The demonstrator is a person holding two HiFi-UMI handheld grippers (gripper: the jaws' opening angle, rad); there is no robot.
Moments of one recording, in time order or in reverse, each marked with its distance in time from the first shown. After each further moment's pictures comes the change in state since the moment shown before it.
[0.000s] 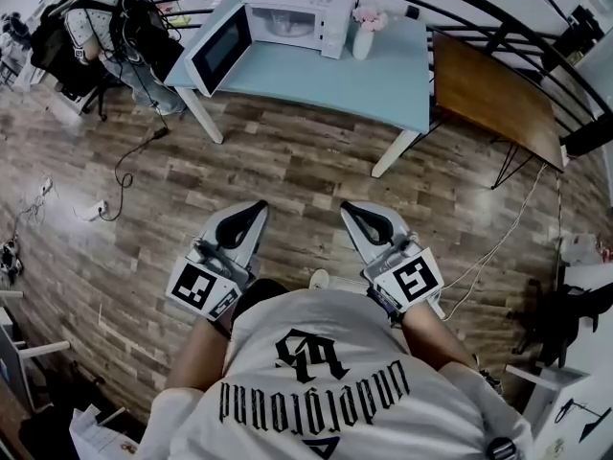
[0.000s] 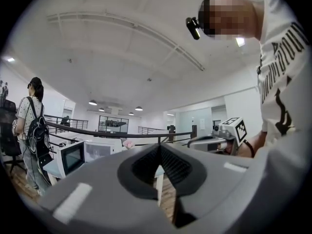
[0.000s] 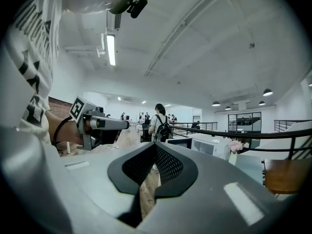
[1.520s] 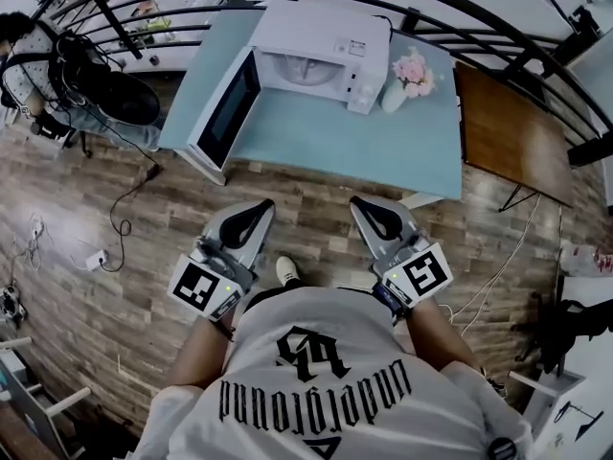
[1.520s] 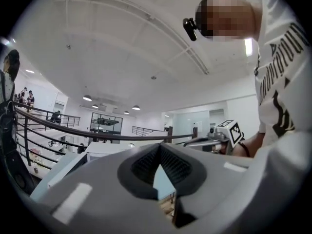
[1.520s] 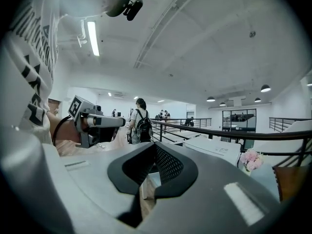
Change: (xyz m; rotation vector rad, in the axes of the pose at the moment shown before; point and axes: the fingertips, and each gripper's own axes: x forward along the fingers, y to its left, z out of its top) left arm 0.163 0.309 -0.003 -0.034 -0.008 -0.097; right arm 0.295 -0.184 -0.009 0.026 0.065 -0.065
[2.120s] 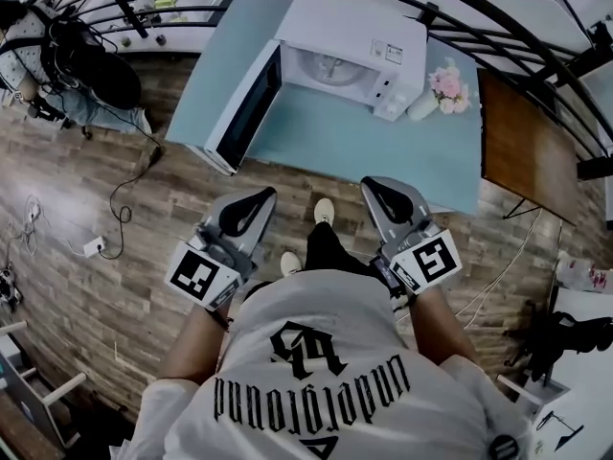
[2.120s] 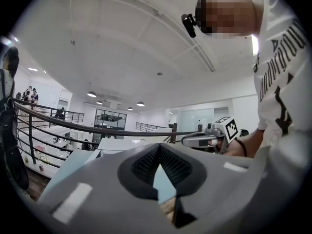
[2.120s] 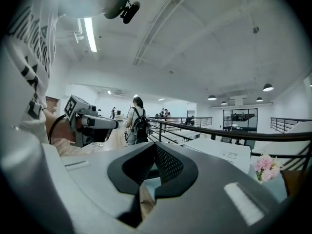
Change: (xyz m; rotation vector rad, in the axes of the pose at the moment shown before) left arm 0.011 0.100 -0.025 -0.024 0.052 0.038; right arm 0.102 -0.041 -0.008 -0.007 0.013 0.011
